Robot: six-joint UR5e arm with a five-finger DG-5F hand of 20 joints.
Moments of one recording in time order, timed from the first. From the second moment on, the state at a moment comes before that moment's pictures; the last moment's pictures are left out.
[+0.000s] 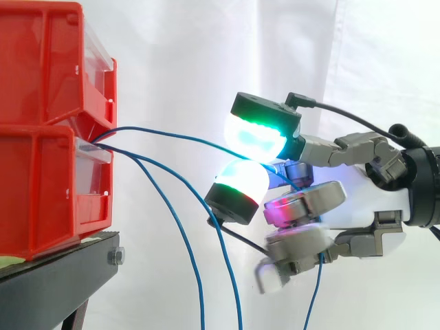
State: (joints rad) arm 0.14 -2.28 -1.20 -2.85 -1.32 -0.05
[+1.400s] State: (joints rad) arm 0.14 -2.28 -1.23 -2.86 -1.30 -0.09
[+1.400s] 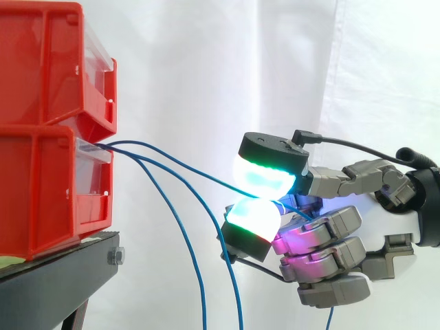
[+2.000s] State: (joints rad) arm 0.14 -2.28 -1.23 -2.86 -1.30 -0.09
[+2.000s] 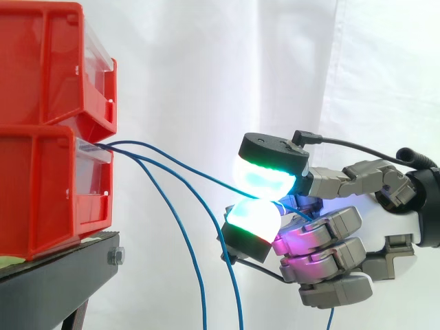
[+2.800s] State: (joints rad) arm 0.14 -2.28 -1.23 -2.86 -1.30 -0.09
